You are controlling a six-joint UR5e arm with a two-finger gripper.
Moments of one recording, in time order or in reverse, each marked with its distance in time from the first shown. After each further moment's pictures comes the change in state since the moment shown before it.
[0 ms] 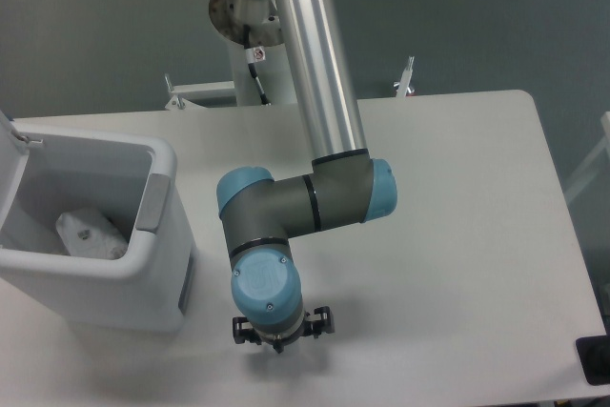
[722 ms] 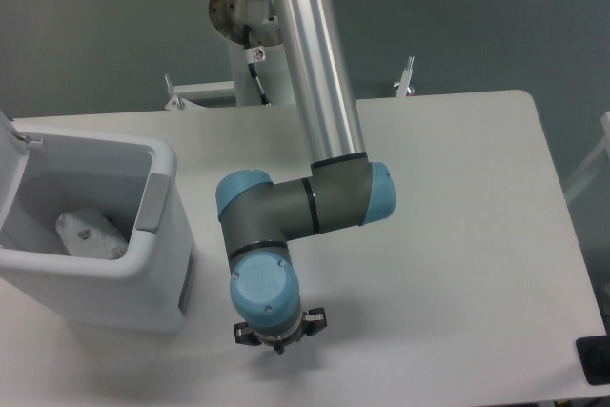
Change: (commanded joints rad) arm -0.009 0.072 0.009 -0.002 -0.029 -0.037
